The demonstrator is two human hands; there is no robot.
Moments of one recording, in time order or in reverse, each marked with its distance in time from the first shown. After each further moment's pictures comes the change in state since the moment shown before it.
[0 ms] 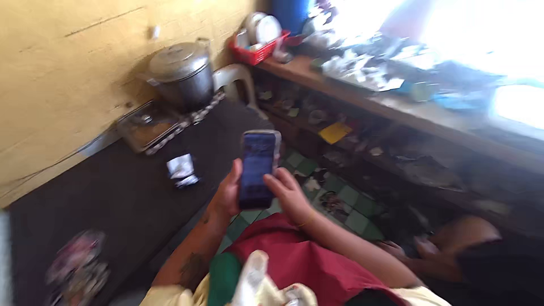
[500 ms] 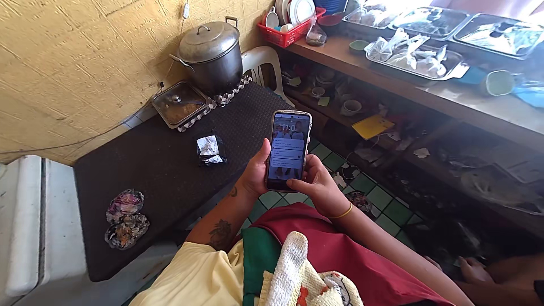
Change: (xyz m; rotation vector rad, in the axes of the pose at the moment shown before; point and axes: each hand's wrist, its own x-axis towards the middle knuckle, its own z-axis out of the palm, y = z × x) left_hand 0.008 0.000 -0.009 -0.144 -0.024 -0.039; right_hand 0.003 0.004 -0.009 0.053 -0.101 0.053
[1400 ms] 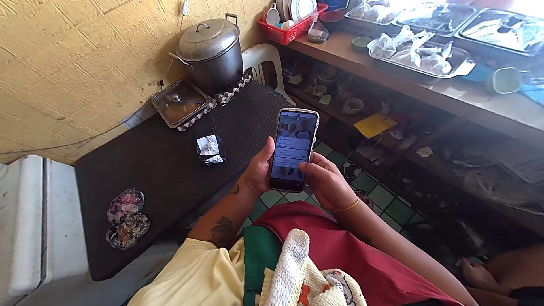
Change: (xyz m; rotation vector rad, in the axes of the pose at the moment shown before) left_hand 0.010 0.002 -0.001 0.007 -0.038 -0.020; right_hand 0.011 -0.010 -0.007 0.185 0.081 0.088
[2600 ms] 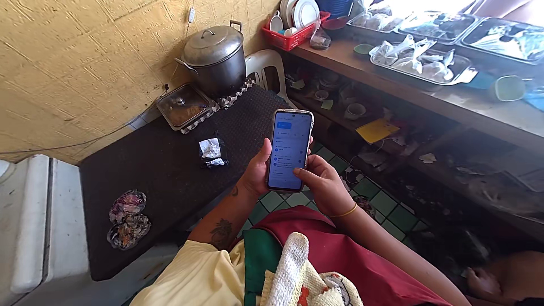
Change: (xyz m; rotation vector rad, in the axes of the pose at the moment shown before) left_hand 0.002 0.004 0.001 -0.010 -0.020 0.043; right_hand 0.000 0.000 0.004 -0.064 -0.004 -0.090
